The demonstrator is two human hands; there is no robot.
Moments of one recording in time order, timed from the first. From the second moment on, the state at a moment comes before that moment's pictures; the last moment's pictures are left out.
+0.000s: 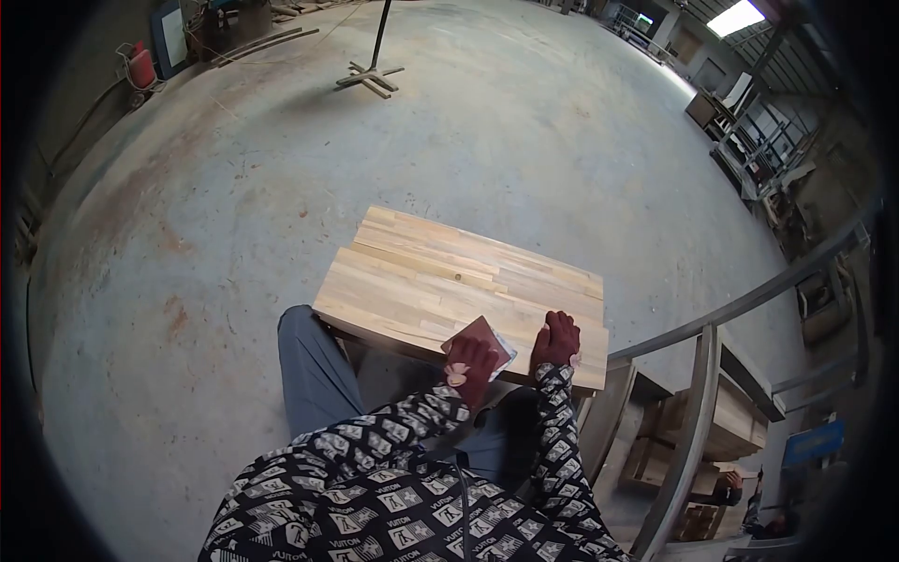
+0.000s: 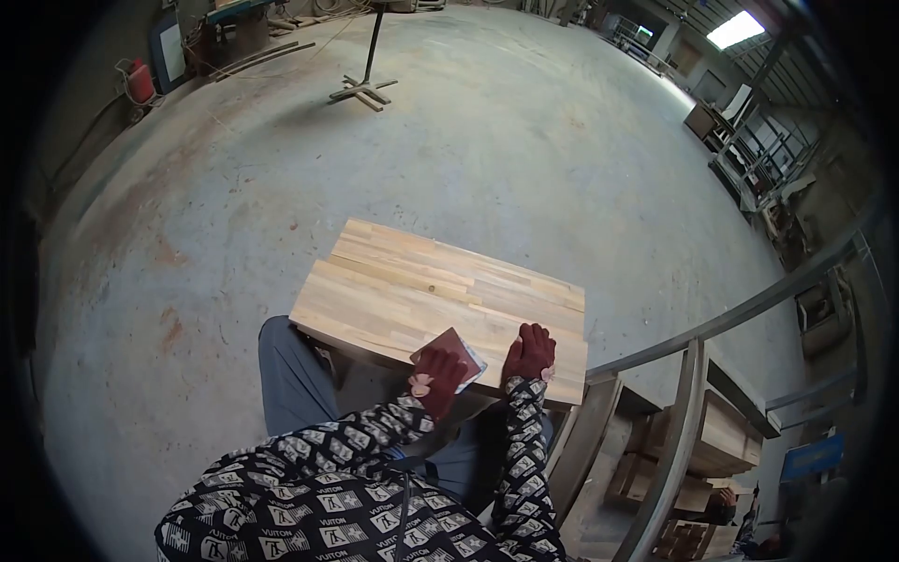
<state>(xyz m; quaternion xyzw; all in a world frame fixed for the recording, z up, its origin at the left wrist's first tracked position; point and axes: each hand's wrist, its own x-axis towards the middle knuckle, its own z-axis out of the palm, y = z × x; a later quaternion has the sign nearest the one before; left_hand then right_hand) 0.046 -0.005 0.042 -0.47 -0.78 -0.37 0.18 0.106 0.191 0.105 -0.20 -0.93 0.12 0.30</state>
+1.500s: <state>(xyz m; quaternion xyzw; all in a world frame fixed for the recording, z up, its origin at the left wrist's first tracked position) 0.028 -0.009 0.045 -0.50 -0.76 -0.38 0.16 0.106 0.191 0.106 -0.20 -0.92 0.12 0.31</state>
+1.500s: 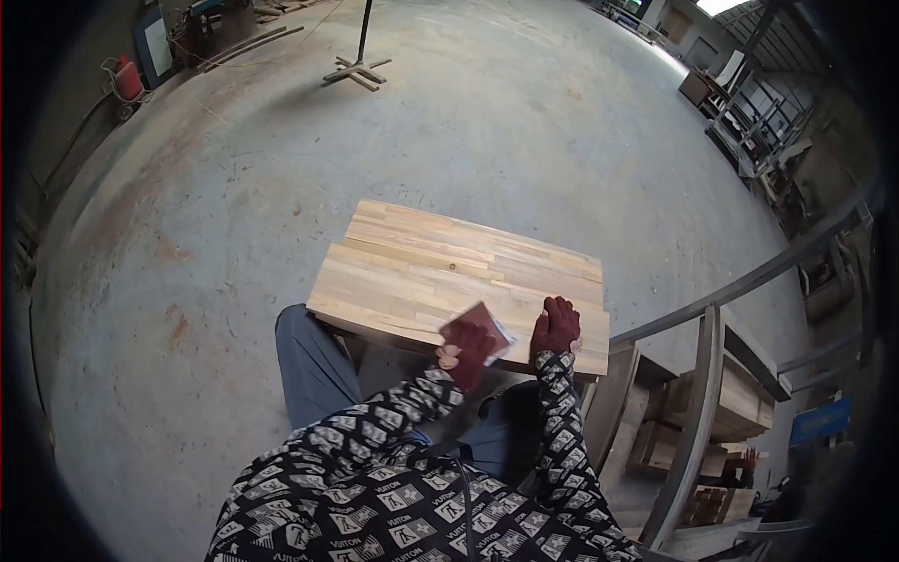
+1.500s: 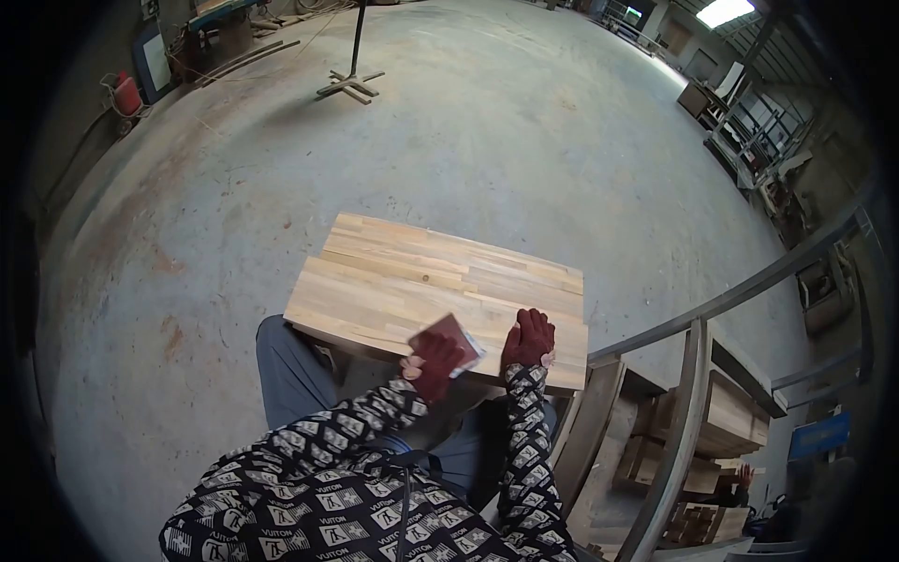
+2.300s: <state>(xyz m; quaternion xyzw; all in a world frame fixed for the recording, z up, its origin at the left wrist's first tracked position) -0.013 -0.055 0.045 -0.45 -0.82 -0.31 0.16 0.106 0.190 0.106 -0.19 -0.92 0.12 0.32</state>
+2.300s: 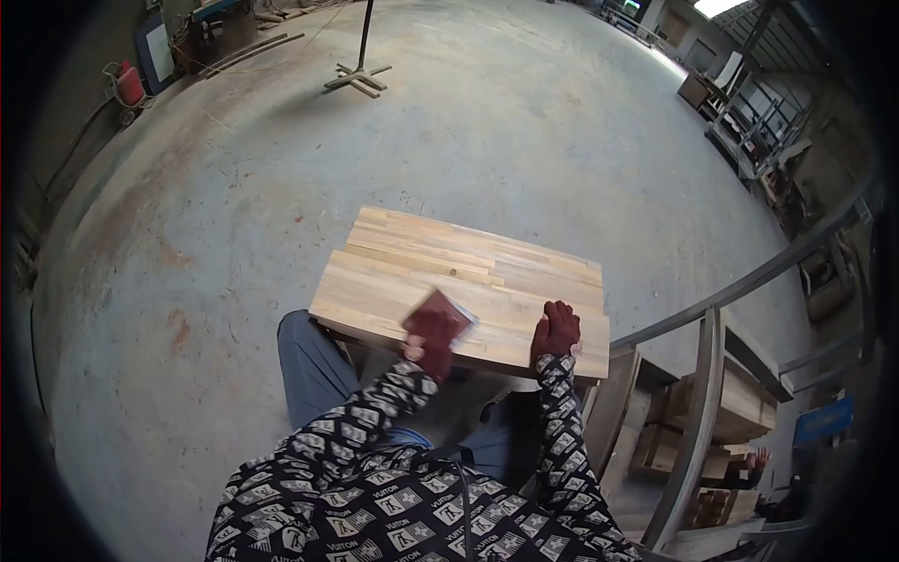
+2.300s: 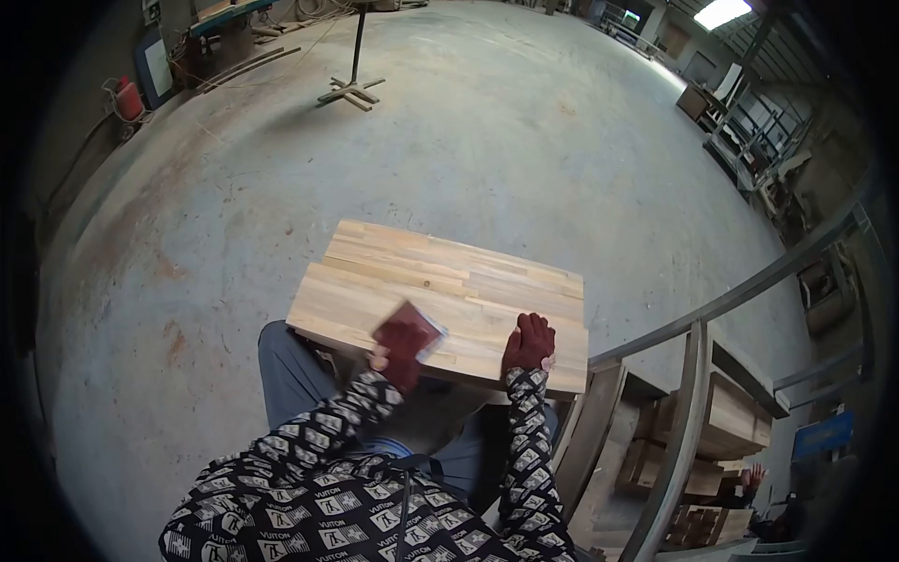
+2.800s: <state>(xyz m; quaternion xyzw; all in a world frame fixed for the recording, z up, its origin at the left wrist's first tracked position) 0.020 0.008 0.051 -0.43 -0.82 -0.34 0.16 0.109 0.187 0.110 -0.21 -0.92 0.12 0.31</state>
